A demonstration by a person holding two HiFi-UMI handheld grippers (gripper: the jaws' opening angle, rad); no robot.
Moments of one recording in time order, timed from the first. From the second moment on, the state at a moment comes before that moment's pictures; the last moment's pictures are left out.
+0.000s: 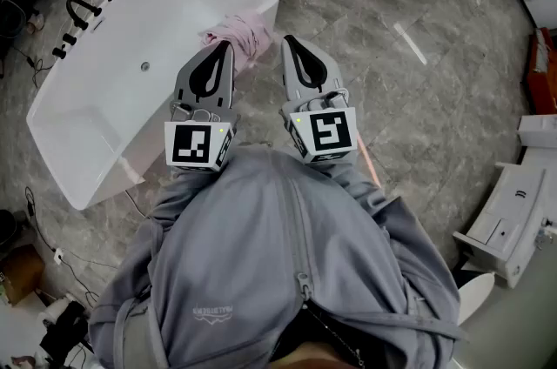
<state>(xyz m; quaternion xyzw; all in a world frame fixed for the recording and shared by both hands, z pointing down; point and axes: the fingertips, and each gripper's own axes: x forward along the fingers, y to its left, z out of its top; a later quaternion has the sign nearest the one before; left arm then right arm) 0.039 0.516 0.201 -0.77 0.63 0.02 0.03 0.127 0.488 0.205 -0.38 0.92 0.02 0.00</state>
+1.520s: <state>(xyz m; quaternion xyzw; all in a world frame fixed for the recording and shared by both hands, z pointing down) 0.007 0.449 0.242 -0.74 0.67 0.01 0.01 0.115 0.408 0.253 -0.35 0.94 0.00 0.00</state>
